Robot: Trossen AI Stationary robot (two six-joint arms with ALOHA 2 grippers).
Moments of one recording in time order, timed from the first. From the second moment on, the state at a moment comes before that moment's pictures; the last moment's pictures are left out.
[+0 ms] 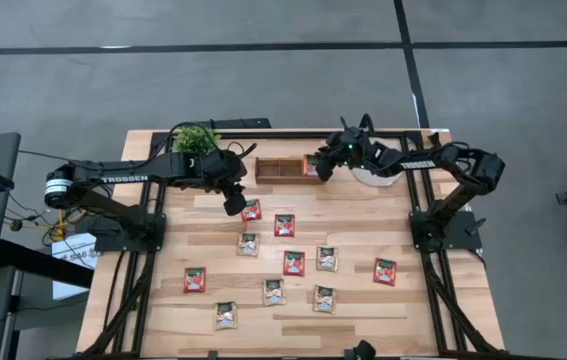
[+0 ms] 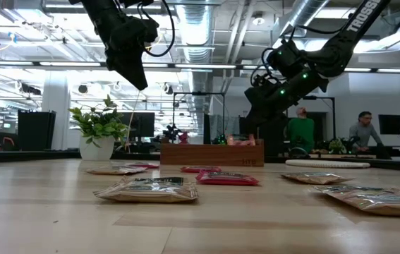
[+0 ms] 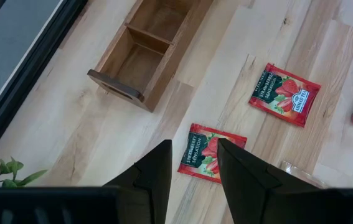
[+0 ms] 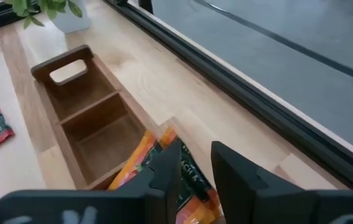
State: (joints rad) left arm 0.22 1.31 1.05 -0.68 -0.19 -0.17; right arm -0.59 1.59 0.70 0.34 -0.03 0.05
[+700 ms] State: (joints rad) left arm 0.22 1.31 1.05 -0.68 -0.19 -0.22; right arm -0.40 1.54 0.97 -0.32 -0.03 -0.08
